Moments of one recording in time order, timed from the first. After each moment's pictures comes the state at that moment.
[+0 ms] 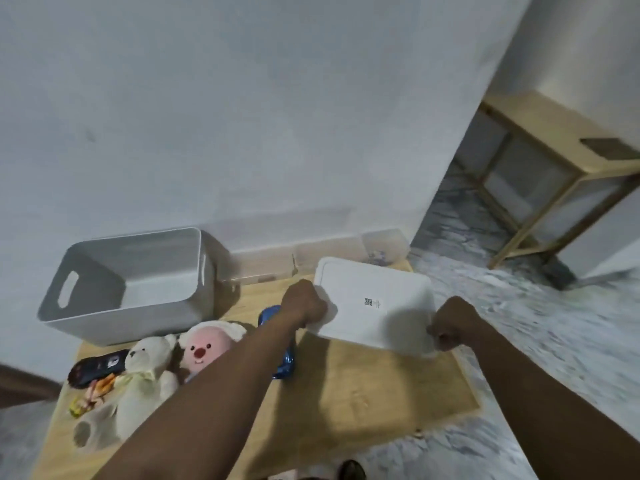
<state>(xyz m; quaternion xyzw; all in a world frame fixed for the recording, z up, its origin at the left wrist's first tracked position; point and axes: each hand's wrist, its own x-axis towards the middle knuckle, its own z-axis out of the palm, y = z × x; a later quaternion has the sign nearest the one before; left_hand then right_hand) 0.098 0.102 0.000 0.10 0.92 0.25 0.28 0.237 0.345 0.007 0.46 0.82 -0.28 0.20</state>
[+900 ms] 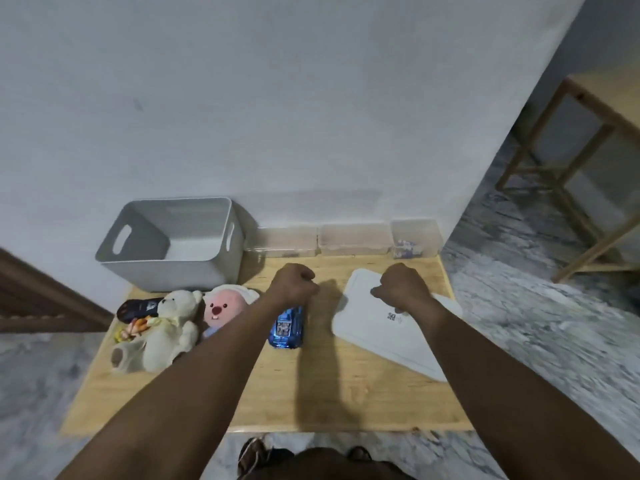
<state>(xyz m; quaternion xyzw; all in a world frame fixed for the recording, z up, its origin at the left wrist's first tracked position) 0.110 0.064 -0.005 0.02 0.90 0.38 0.22 0.159 0.279 -0.007 0.23 0.92 -0.26 0.18</state>
